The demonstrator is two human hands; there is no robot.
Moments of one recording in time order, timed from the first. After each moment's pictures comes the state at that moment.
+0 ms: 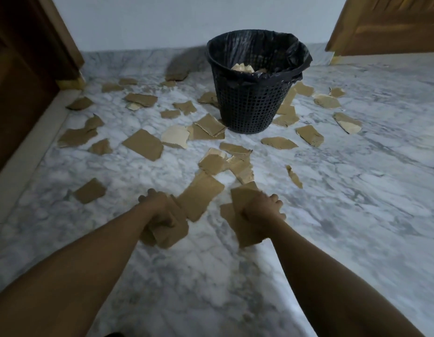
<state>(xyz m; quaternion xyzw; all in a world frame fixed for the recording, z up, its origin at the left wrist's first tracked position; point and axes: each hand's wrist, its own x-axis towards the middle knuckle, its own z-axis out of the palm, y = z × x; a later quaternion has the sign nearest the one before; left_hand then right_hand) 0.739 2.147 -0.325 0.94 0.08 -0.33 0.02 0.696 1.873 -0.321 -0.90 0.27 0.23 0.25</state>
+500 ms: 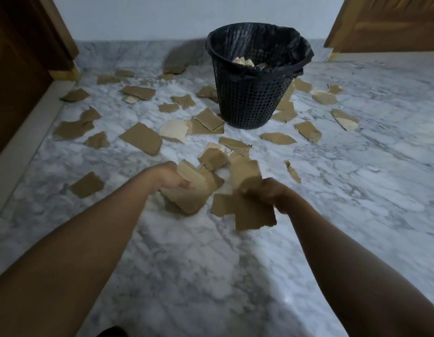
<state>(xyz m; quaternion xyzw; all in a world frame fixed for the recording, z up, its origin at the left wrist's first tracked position) 0.771 2.131 -0.279 0.91 0.08 -0.29 0.27 0.708 1.848 -0.282 -0.84 0.14 0.25 0.45</state>
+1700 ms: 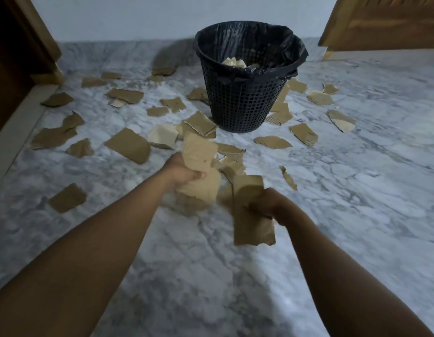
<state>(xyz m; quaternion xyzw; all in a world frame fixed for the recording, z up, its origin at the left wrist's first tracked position) 0.808 2.071 -0.292 0.87 0.08 -0.19 0.45 0.726 1.824 -0.318 -0.86 0.20 0.23 0.41</state>
